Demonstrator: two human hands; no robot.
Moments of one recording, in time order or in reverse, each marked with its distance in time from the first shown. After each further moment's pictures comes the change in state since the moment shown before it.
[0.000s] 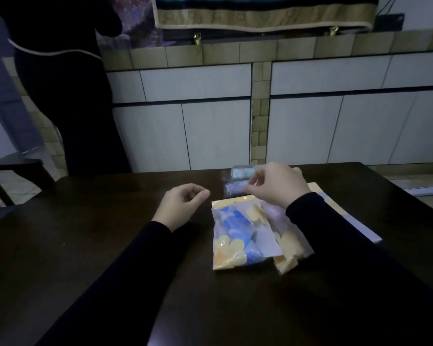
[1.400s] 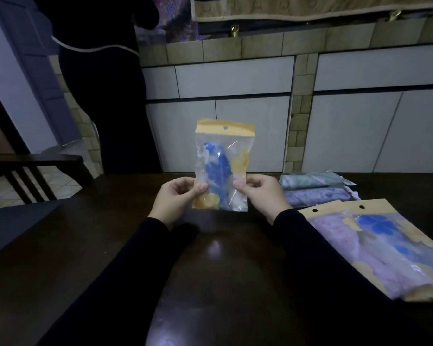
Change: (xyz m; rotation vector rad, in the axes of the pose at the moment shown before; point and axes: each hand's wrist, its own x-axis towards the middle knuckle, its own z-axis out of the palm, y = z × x) left_hand 0.035 -0.076 -0.069 -0.596 0.074 -0.137; right_hand 0.052 -0.100 0.097 1.105 -0.106 0.110
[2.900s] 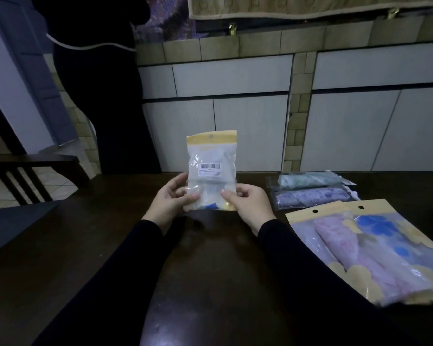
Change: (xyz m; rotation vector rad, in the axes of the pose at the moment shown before) left_hand 0.003 -0.006 -0.013 -0.230 -0.115 -0.139; right_hand -0.010 0.011 0.023 0.061 -0.036 0.075
